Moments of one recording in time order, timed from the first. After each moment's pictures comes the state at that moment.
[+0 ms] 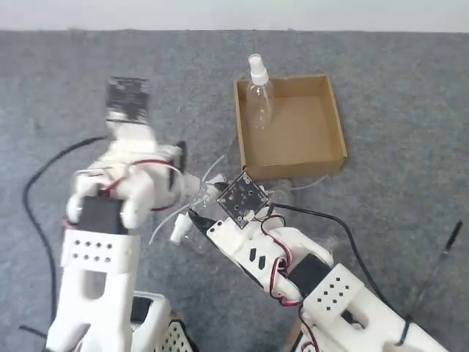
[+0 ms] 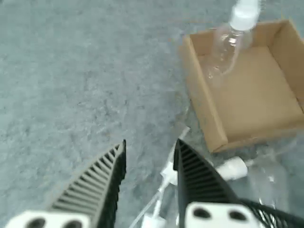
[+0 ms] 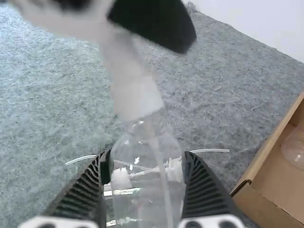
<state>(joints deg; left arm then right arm) 0.8 -46.4 39.9 64.6 4.4 -49.3 -57.5 72.5 20.0 2.0</state>
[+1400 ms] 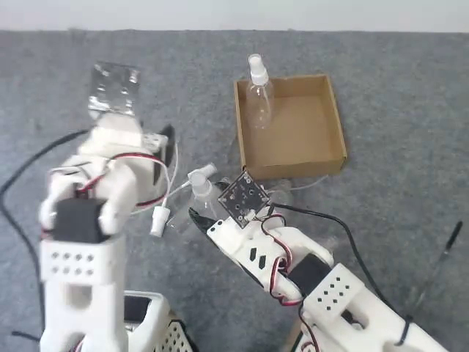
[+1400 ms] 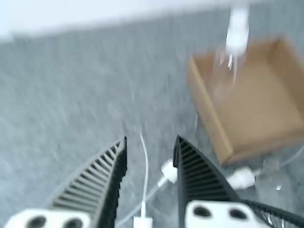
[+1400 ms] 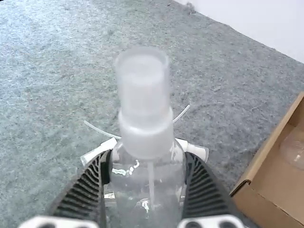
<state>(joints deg) -1.3 -46.5 26.2 72.0 -0.7 -49.1 -57.4 72.6 20.0 1.8</state>
